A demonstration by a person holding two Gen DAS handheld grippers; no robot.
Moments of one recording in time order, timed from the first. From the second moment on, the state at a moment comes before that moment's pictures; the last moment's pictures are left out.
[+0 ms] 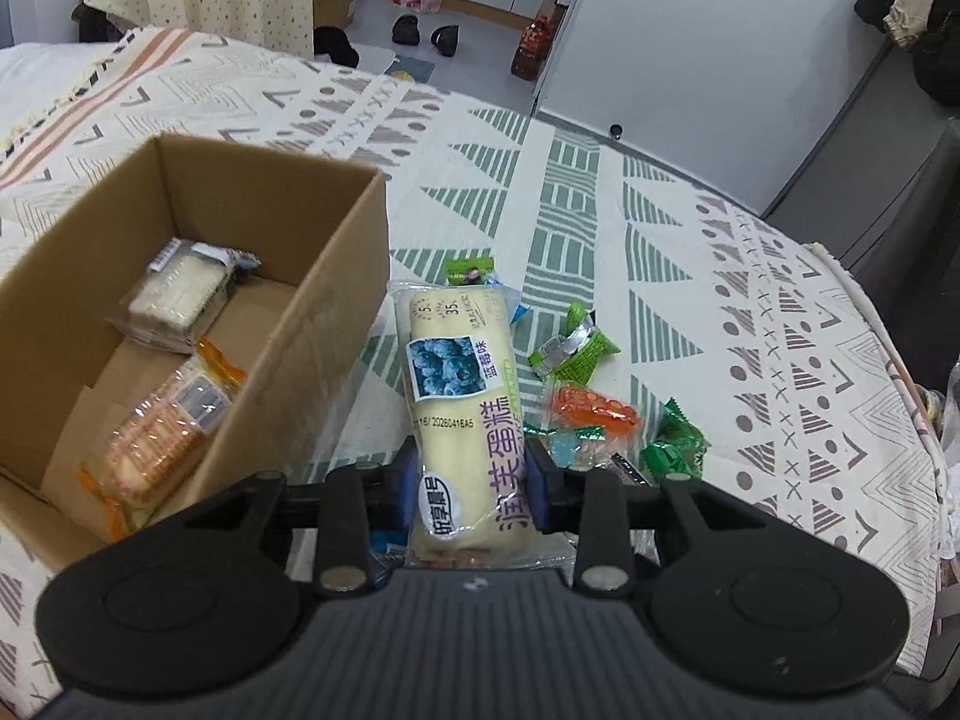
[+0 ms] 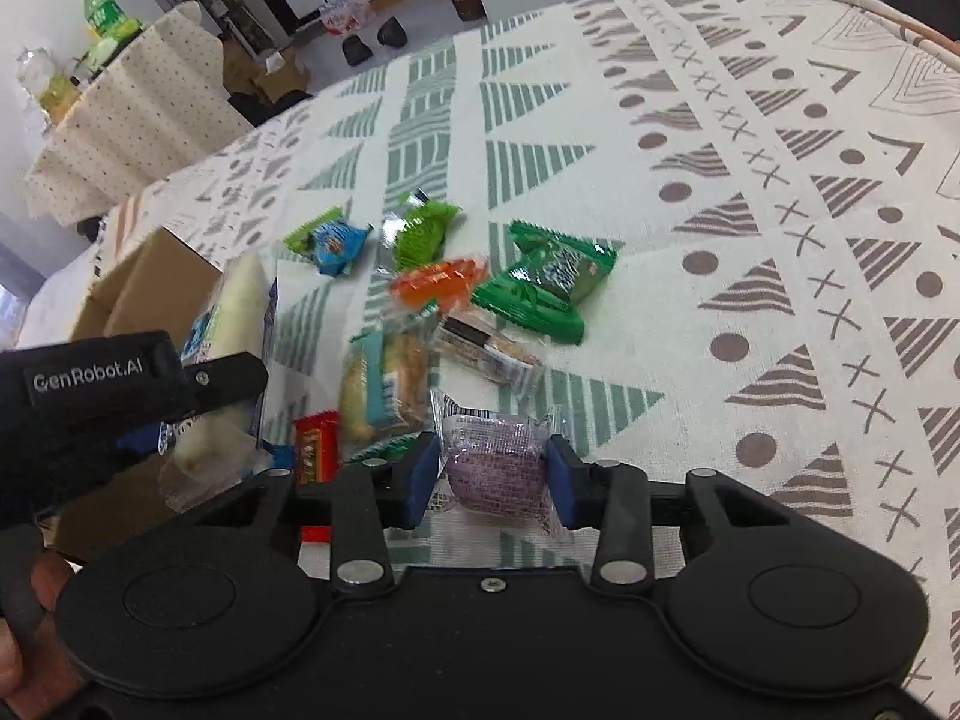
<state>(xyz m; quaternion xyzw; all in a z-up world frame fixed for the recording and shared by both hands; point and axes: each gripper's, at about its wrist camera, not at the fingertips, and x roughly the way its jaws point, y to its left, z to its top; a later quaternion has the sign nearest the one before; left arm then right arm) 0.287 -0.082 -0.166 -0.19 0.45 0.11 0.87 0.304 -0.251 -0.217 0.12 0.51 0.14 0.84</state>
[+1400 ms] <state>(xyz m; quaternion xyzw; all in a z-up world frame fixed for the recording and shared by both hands) 0.192 -0.010 -0.065 -0.19 0.36 0.15 0.90 0.252 -0.210 -0.113 0.18 0.36 0.25 0.88</state>
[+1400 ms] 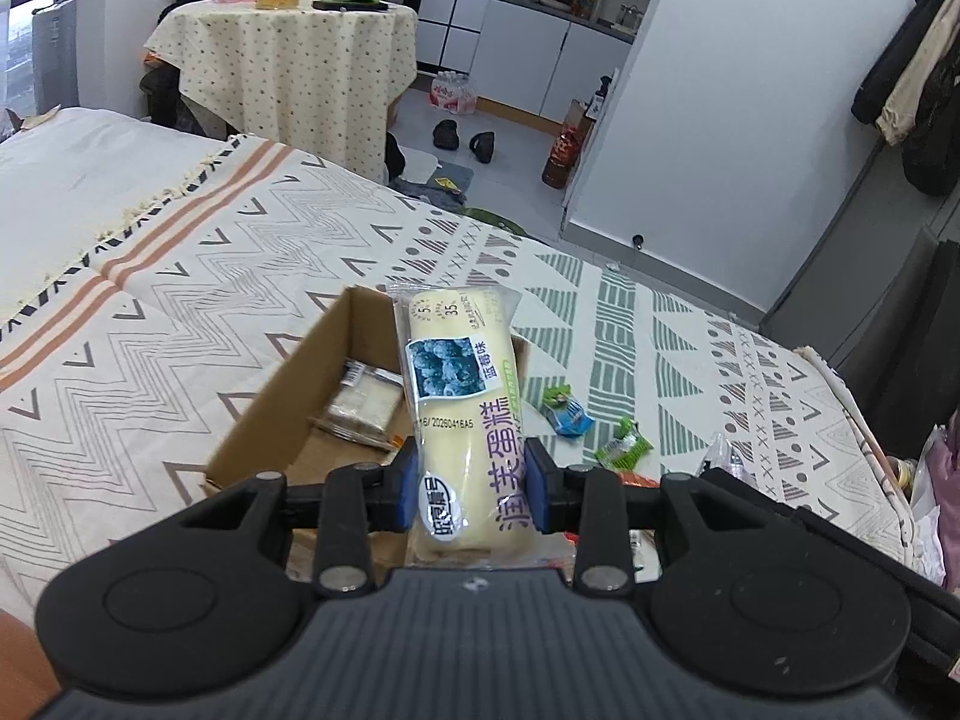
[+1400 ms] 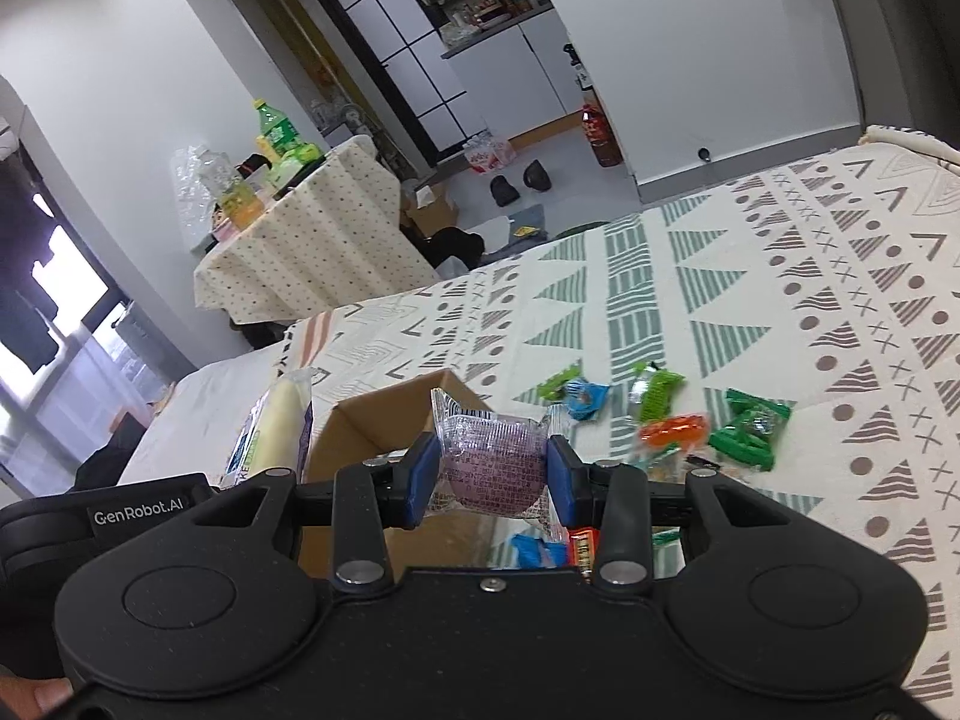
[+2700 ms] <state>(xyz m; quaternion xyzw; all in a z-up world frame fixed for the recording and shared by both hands) 0.219 0.101 -0.118 -0.24 0.41 0.14 0.87 0.258 -0.103 -0.134 0.11 0.40 0.29 0.86</state>
